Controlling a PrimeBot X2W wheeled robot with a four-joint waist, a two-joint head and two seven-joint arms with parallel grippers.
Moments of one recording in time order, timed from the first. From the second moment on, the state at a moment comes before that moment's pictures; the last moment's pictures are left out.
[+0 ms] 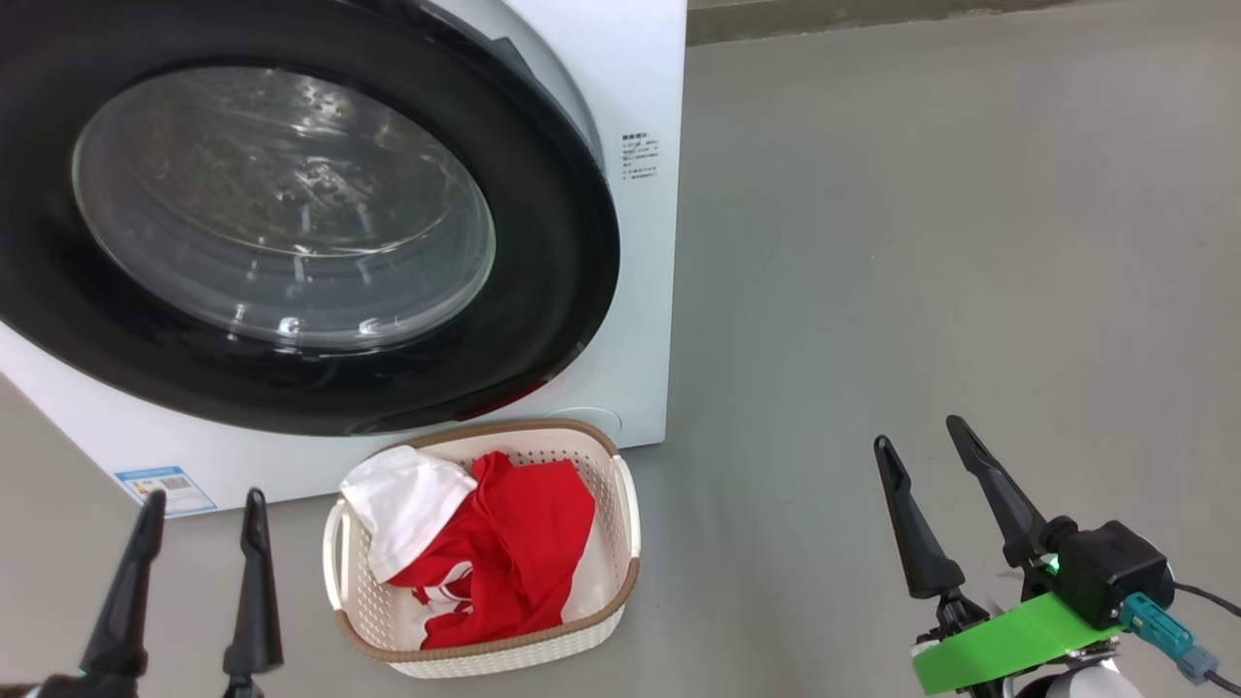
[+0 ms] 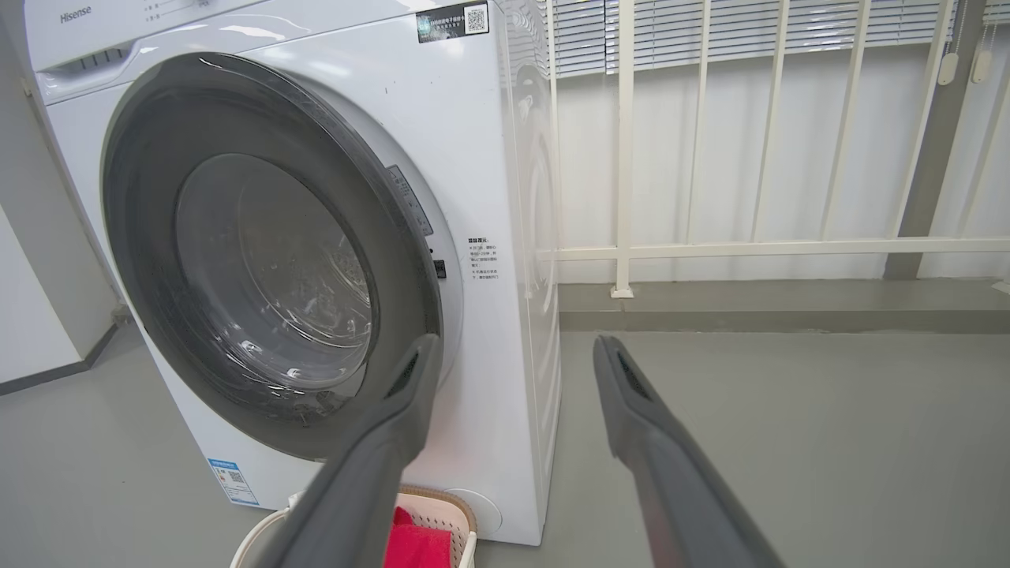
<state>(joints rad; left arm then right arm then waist) 0.05 0.08 0.14 -0.07 -0.10 -0.07 -0.25 -0.03 -0.06 0.10 0.11 0.29 0.12 -0.26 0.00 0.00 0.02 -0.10</state>
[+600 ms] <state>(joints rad) 0.08 0.05 0.13 -0.03 -0.08 -0.08 -0.25 -0.02 -0.06 0.10 0.10 0.28 0.12 -0.26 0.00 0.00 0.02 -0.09</state>
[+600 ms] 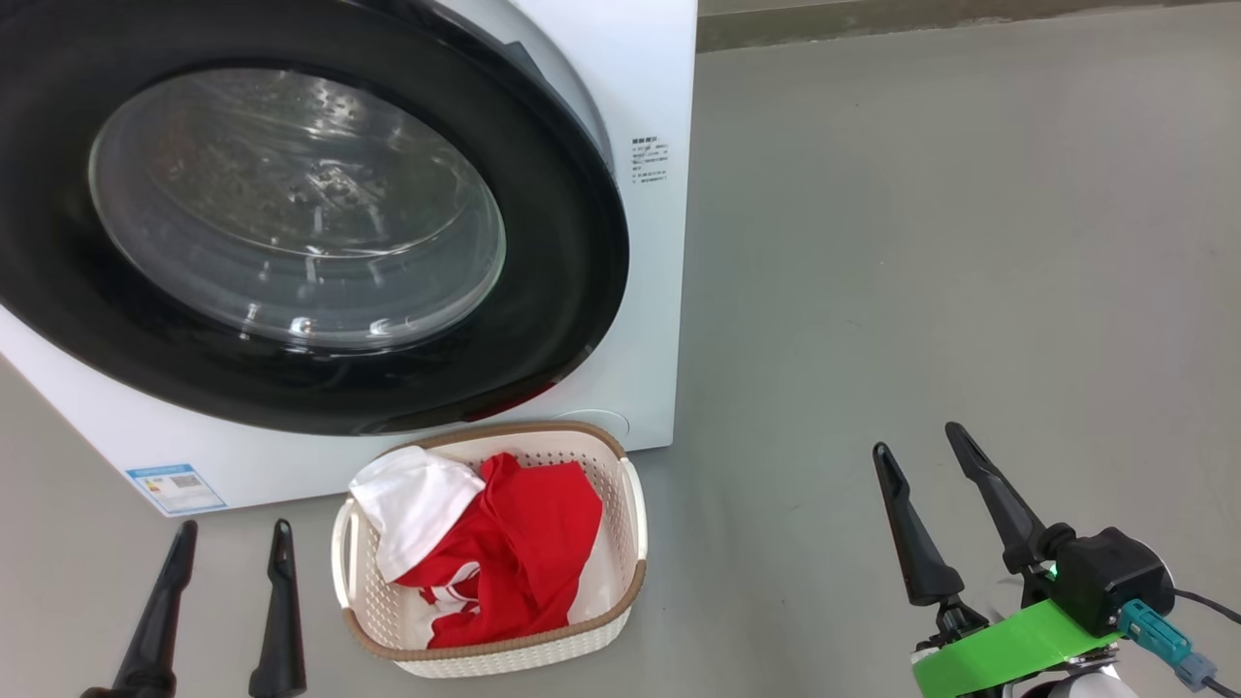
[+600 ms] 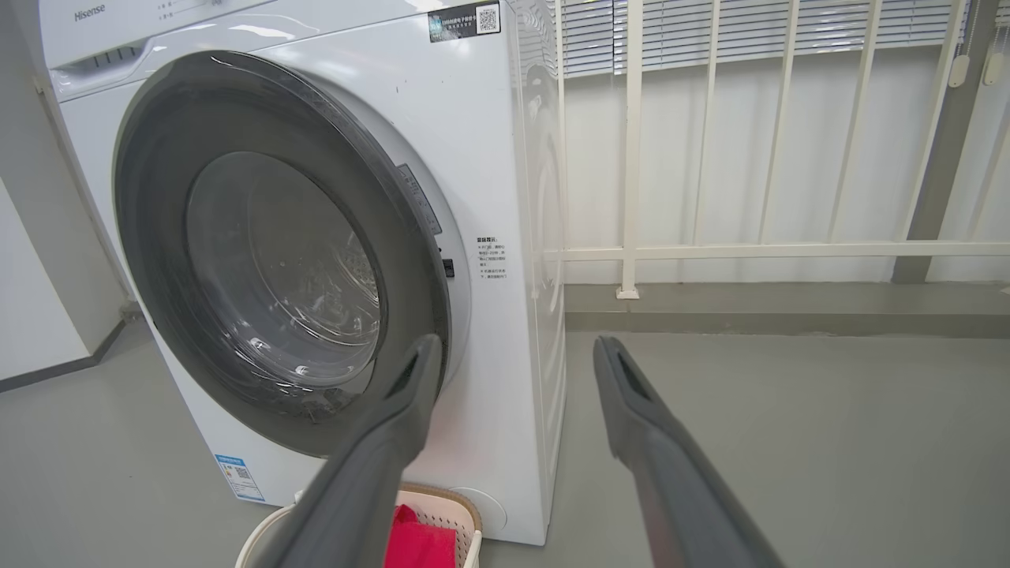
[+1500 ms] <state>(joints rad) 0.01 0.05 0.08 -0.08 -0.16 -0.08 -0.25 -0.49 -0.11 0.33 0.42 0.38 0.12 -0.26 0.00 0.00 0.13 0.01</state>
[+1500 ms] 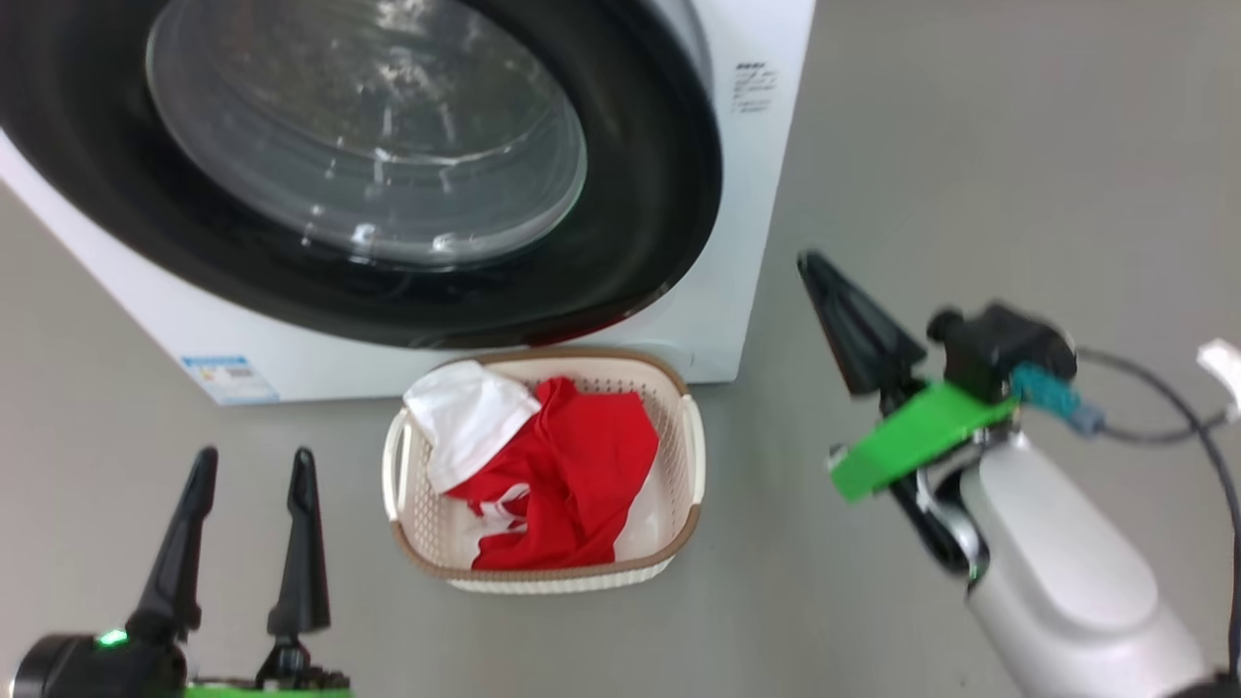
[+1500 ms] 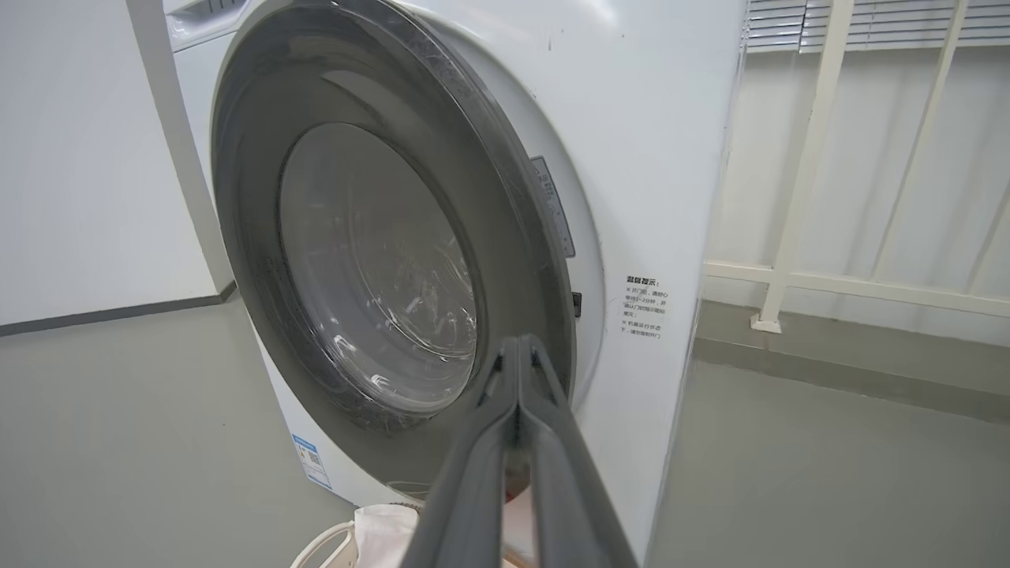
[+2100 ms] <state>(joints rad) -0.13 0.04 0.03 -0.10 -0.21 -0.08 -0.25 -0.95 -0.22 0.53 0.62 0.43 0.12 -0.26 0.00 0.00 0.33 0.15</state>
